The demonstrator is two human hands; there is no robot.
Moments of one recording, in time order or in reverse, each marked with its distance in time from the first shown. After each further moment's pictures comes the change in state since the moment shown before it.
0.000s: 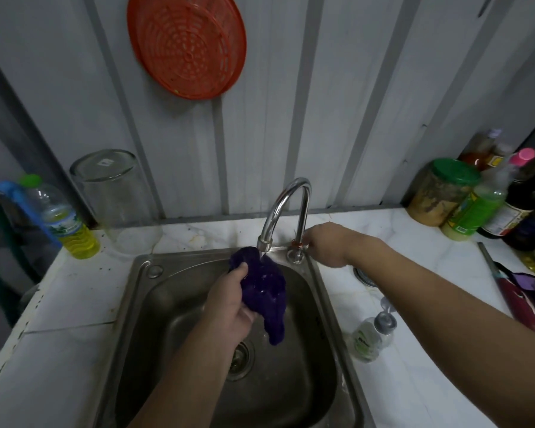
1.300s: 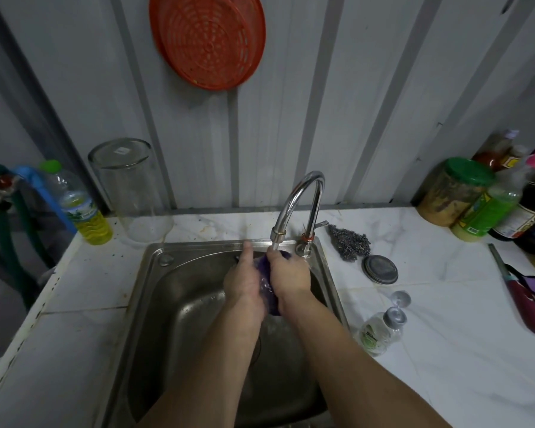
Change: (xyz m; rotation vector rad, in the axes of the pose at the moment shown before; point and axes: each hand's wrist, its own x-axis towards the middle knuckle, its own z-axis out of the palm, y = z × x) left_hand 0.013 -0.006 0.017 -0.147 0.174 0.035; right_hand -0.011 -0.134 0.077 1.609 0.377 0.556
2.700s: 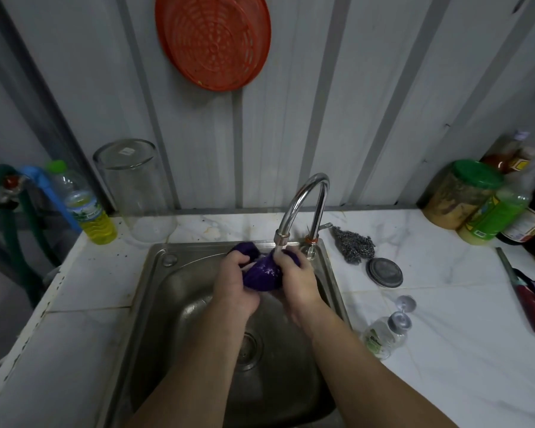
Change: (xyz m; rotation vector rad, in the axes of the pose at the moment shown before) left_hand 0.014 0.020 -0.015 -0.103 -0.109 0.019; right_hand 0.005 0.006 -0.013 0.332 -0.196 0.002
